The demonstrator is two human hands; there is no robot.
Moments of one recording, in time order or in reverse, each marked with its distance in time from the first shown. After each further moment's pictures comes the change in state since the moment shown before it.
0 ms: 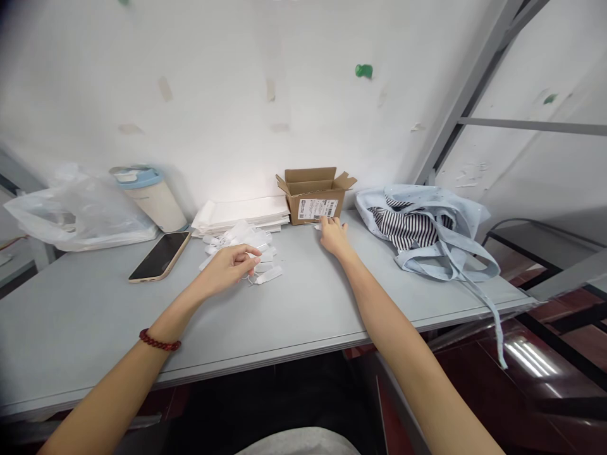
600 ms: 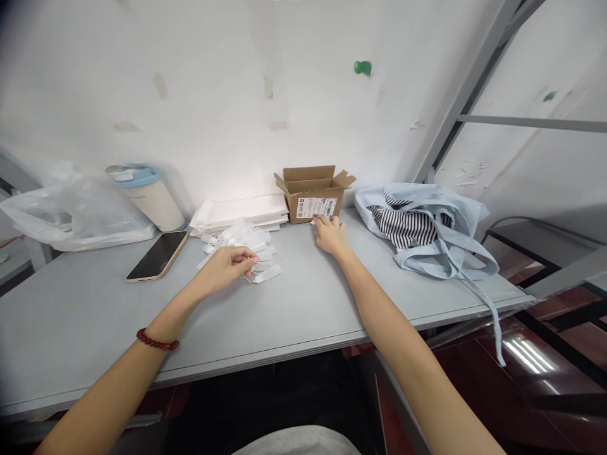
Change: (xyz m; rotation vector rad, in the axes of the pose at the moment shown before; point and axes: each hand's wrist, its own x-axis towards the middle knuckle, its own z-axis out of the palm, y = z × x) left_hand 0.000 0.000 0.001 0.050 -0.023 -0.084; right_hand -0.003 -0.005 0.003 -0.179 0.040 -0.081
